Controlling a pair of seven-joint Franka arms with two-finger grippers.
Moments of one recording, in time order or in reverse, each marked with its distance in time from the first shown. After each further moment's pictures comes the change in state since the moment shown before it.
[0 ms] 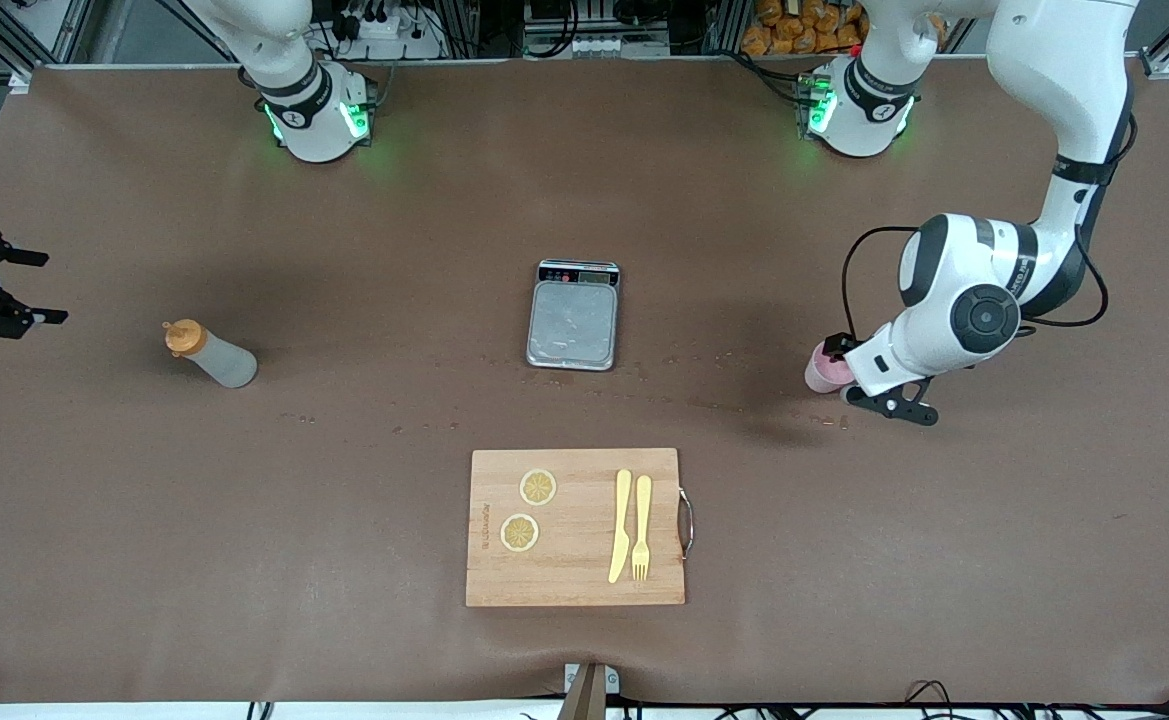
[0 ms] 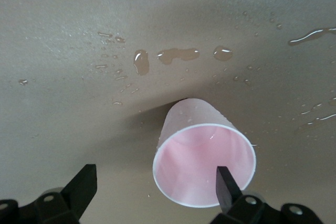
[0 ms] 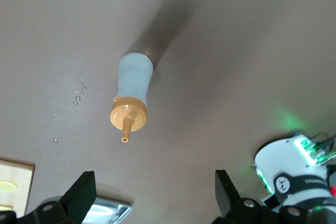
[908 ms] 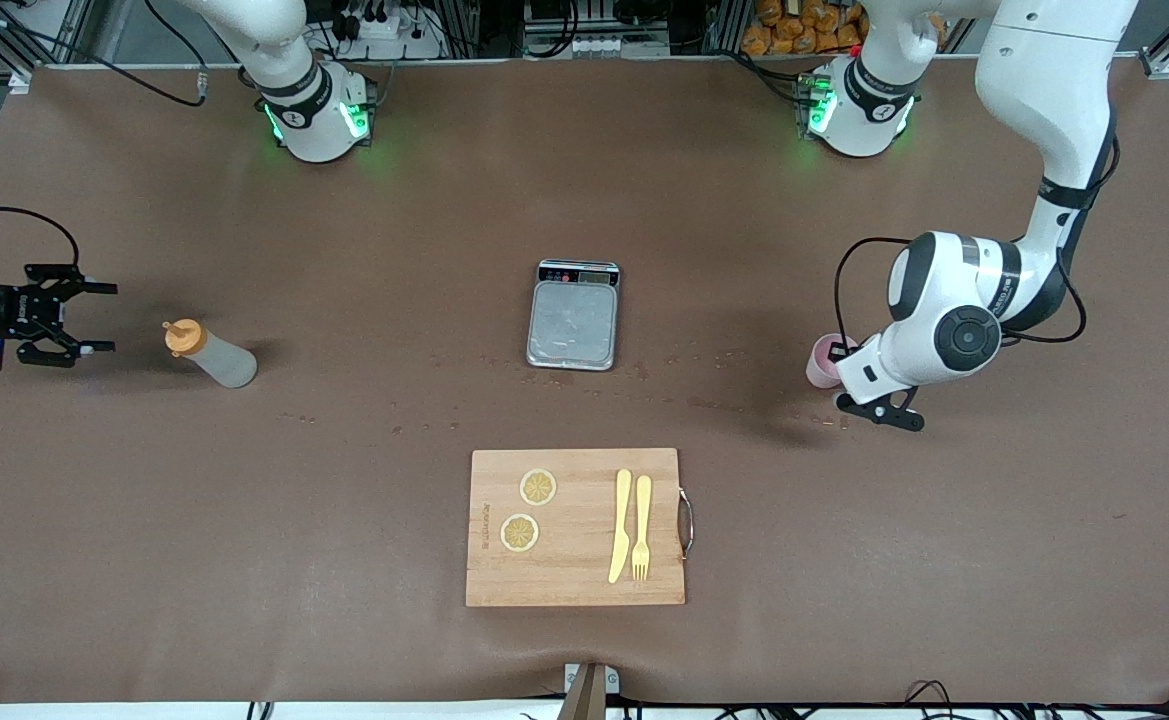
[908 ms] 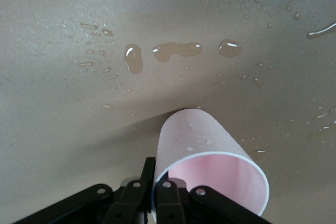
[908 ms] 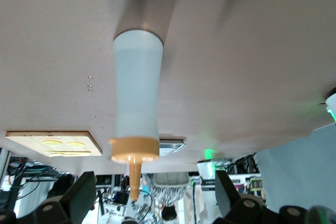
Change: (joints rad) left arm -0.001 0.056 -0.002 0.026 0.000 0.002 0.001; right arm -0.186 0.316 -0.001 -0.001 0.329 -0.045 -0.010
